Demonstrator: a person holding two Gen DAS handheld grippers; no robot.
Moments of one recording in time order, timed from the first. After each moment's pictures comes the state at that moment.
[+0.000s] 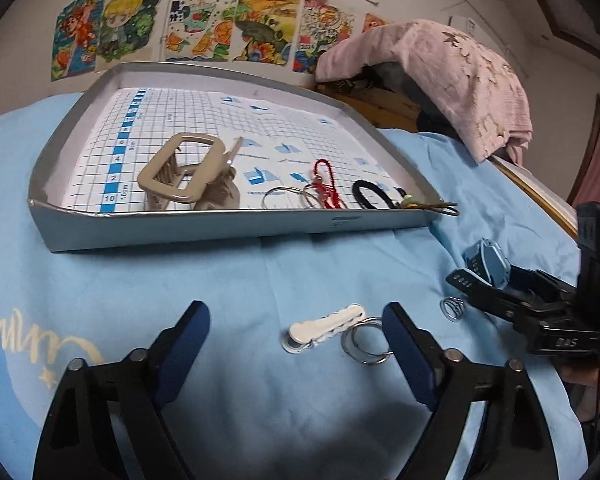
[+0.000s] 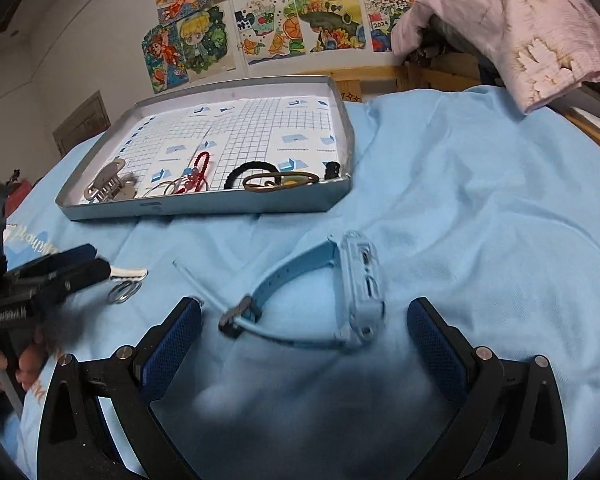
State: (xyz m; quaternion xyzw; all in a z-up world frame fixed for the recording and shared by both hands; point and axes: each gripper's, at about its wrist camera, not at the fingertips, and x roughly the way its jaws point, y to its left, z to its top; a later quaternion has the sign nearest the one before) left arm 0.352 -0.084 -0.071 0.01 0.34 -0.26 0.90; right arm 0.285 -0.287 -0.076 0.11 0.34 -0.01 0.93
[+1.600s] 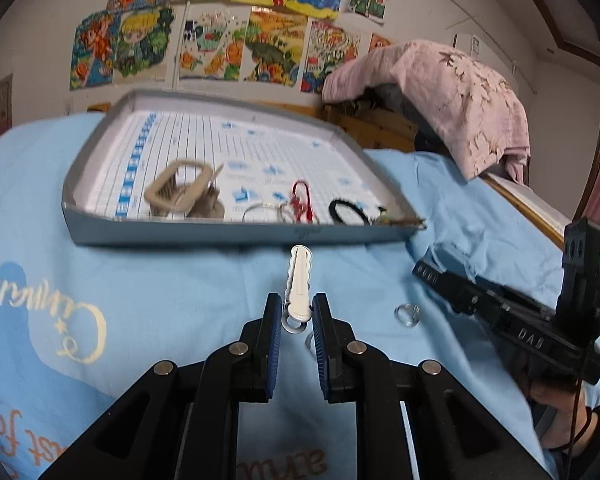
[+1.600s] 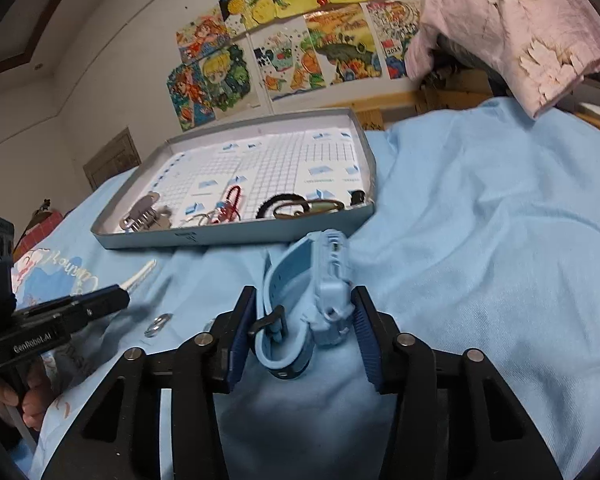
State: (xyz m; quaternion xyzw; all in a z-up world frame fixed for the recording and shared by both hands) left arm 0.312 -0.097 -0.047 -0.01 0.30 -0.23 0.92; right arm 0.274 -0.288 -0.080 0.15 0.26 0.03 0.95
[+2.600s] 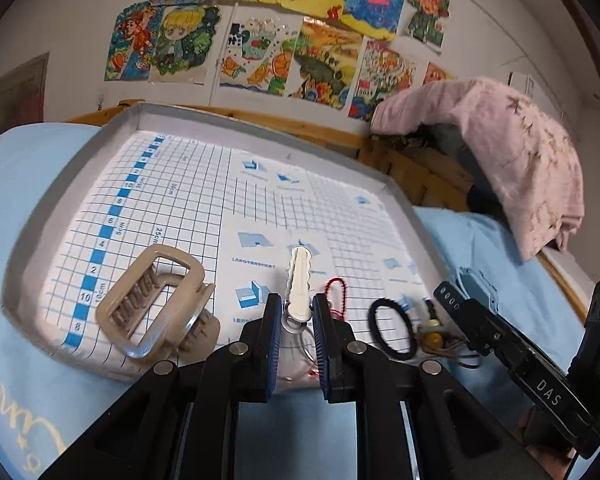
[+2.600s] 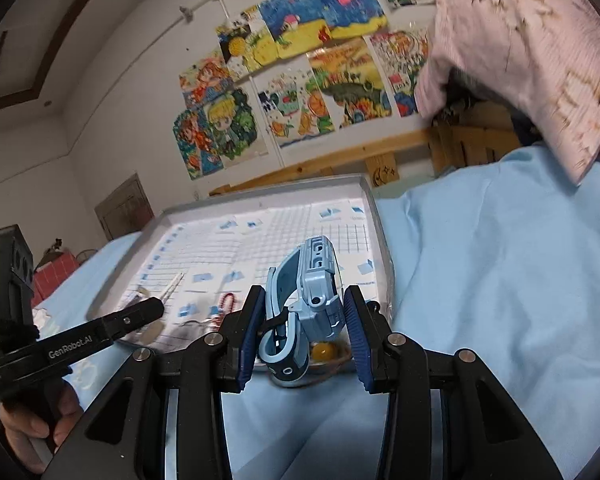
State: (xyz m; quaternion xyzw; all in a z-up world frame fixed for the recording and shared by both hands) left arm 0.411 -0.129 -0.036 -0.07 0.30 -0.15 0.94; right arm 0.347 -0.308 -0.051 0.18 0.19 0.04 0.96
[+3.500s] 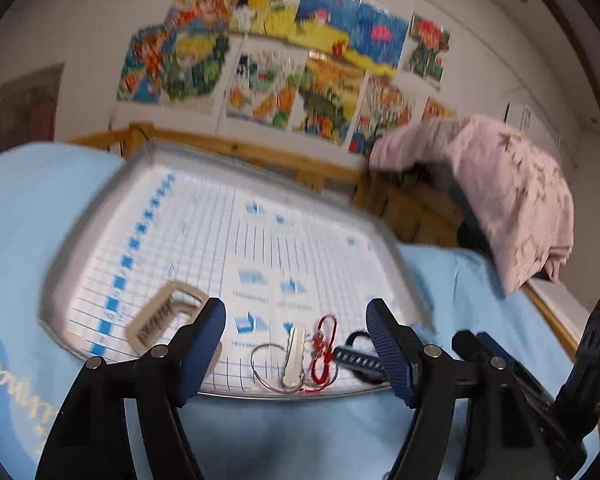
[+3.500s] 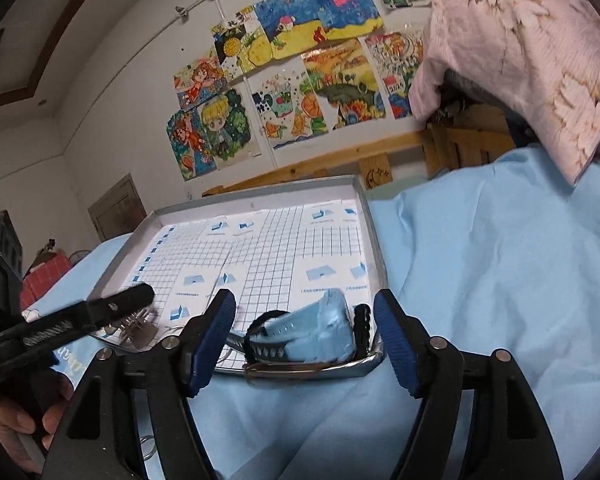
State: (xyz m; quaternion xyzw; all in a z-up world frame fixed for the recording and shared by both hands) left arm 0.378 -0.121 -0.002 -0.10 0.24 -0.15 0.96; right arm 0.343 -0.306 -0.049 0.17 0.18 0.03 0.97
